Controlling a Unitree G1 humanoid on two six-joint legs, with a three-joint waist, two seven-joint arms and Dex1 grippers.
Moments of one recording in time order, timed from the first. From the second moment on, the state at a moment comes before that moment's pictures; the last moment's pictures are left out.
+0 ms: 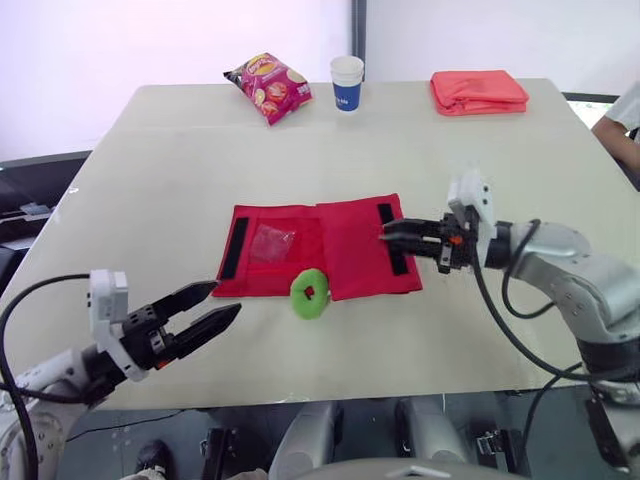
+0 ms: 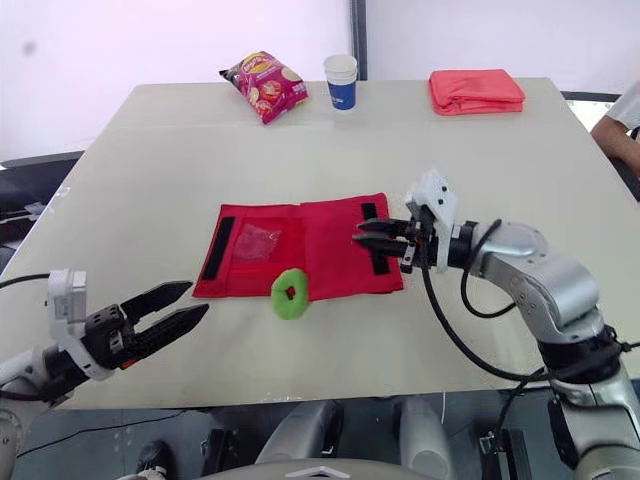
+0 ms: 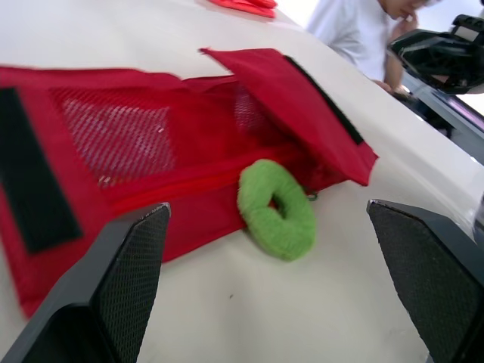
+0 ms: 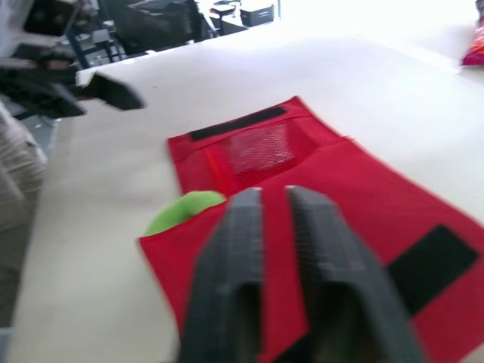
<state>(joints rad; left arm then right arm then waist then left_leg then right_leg) 0.36 0.67 0.60 -0.38 -0.93 0.64 -0.96 -0.56 -0.58 0.11 -0.32 0.62 0.74 0.81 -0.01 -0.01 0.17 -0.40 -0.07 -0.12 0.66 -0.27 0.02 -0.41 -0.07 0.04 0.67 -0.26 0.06</state>
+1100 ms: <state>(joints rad) 0.29 0.62 0.57 -0.34 -0.88 0.58 -0.87 -1.03 -0.19 0.50 0.77 -0.08 0.12 0.77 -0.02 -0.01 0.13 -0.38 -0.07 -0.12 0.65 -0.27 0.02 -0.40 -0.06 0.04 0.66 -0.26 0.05</state>
